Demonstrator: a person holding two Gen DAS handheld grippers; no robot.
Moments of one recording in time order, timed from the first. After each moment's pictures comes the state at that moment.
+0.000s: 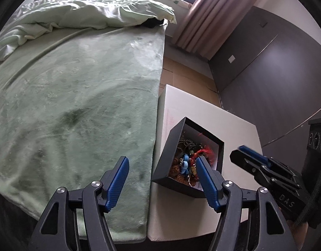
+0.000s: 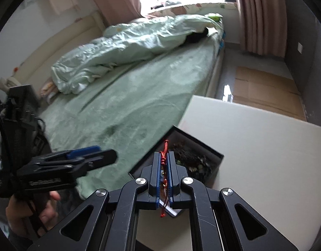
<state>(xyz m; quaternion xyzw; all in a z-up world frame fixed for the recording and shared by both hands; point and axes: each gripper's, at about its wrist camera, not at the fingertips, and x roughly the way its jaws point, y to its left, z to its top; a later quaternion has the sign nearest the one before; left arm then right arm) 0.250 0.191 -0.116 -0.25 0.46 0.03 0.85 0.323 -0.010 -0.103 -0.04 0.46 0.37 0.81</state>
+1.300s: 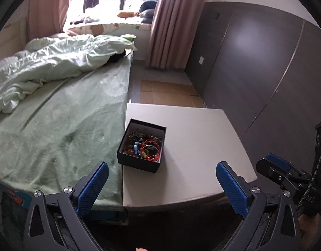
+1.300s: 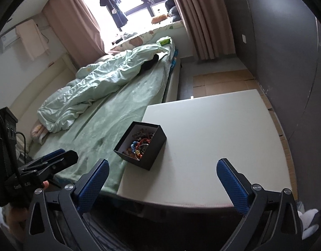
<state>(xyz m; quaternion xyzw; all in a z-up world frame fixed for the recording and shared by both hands) 0.157 0.057 -0.014 -0.11 0.39 0.00 0.92 0.216 -0.182 -0.039 0.08 0.40 0.27 0.87</state>
